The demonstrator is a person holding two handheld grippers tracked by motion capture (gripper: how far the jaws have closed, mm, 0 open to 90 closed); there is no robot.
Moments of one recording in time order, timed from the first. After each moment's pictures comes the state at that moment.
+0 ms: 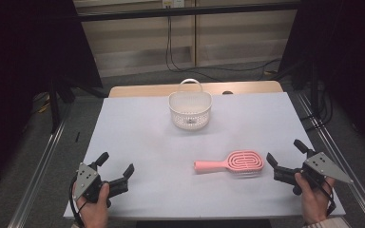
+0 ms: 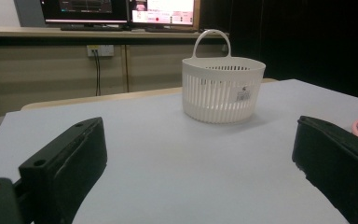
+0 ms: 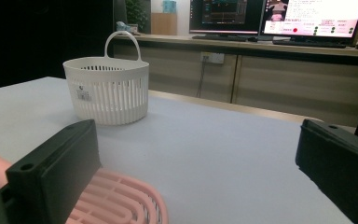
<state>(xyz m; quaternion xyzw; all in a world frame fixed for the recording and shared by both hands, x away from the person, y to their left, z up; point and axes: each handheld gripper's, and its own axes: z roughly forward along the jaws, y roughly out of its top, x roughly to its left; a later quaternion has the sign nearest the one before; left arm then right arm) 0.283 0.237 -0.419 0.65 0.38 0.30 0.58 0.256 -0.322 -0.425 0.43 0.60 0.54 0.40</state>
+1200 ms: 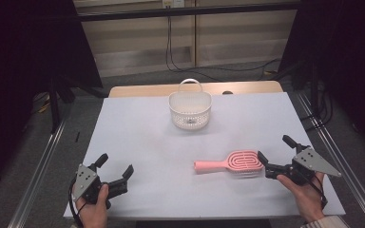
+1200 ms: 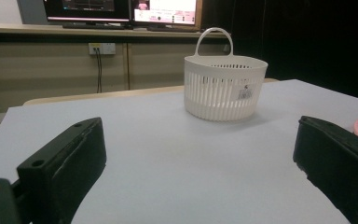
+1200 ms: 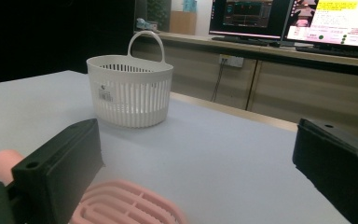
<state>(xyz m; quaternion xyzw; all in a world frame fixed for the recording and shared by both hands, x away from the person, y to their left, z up) 0.281 0.239 -0.422 0.65 0.39 0.30 0.58 0.270 -0.303 -0.419 0.40 0.63 0.54 0.39</state>
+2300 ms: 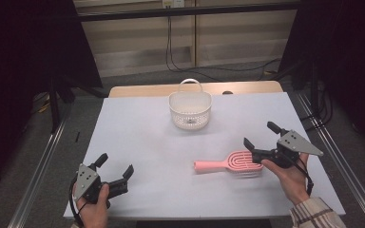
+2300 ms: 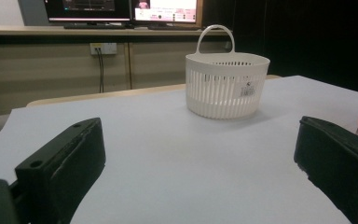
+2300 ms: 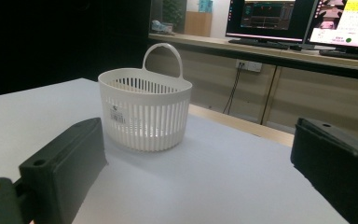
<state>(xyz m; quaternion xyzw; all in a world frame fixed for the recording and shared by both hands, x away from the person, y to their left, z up) 0.282 0.238 -0.422 0.65 0.38 0.31 0.58 0.311 -0.277 -0.400 0.38 0.65 0.55 0.37</state>
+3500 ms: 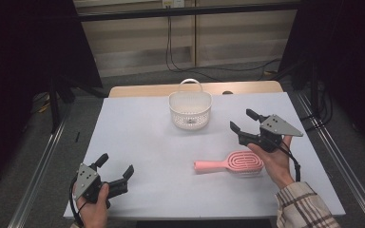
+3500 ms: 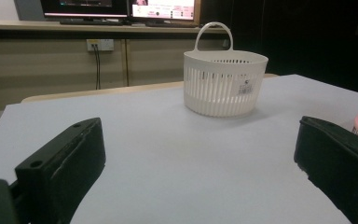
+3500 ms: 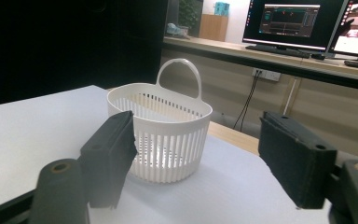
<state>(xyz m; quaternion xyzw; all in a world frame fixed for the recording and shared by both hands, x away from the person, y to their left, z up) 0.283 0.239 -0.423 0.65 0.39 0.30 0.58 0.353 -0.248 -0.386 0.35 0.66 0.56 0.35</state>
